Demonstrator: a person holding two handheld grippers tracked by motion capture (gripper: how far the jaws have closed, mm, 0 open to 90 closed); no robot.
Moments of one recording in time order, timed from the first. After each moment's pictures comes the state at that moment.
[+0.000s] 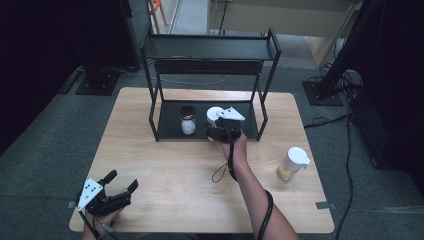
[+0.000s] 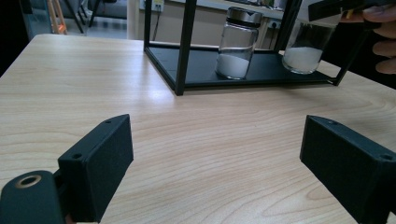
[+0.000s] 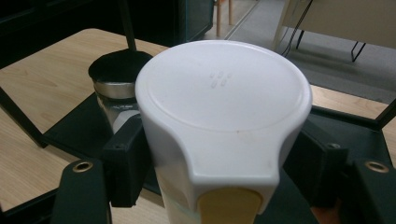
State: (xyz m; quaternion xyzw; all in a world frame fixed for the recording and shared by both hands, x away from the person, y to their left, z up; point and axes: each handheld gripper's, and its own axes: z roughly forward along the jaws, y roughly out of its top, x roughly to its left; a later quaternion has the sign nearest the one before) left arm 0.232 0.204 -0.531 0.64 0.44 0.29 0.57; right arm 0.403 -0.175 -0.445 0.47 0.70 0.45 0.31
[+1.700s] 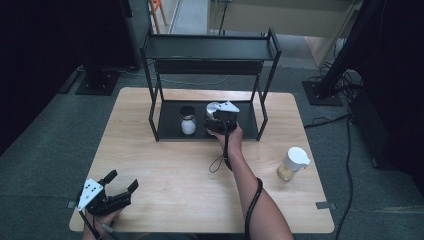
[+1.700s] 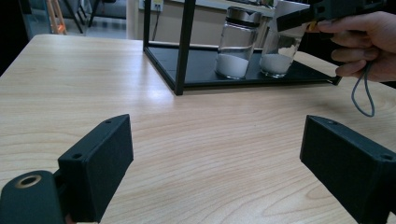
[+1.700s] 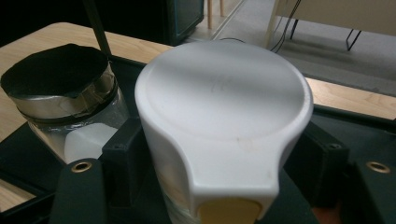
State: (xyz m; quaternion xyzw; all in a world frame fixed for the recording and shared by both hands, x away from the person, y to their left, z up) left arm 0.232 0.203 -0.531 0.64 0.44 0.29 0.57; right arm 0.449 -0.172 -0.467 0.49 0.69 0.44 0.30
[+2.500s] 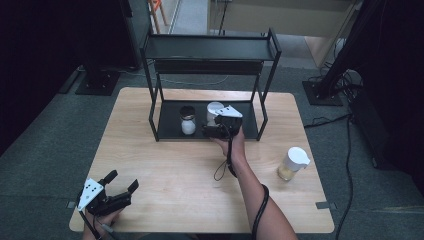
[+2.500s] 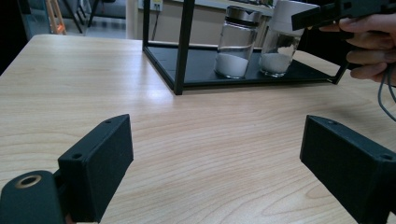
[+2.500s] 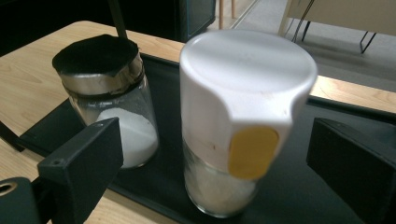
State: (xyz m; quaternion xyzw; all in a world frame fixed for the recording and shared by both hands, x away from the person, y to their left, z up) left arm 0.232 0.203 -0.531 0.64 0.44 0.29 0.57; right arm 0.426 -0.176 -0.466 0.48 0.70 0.44 0.30
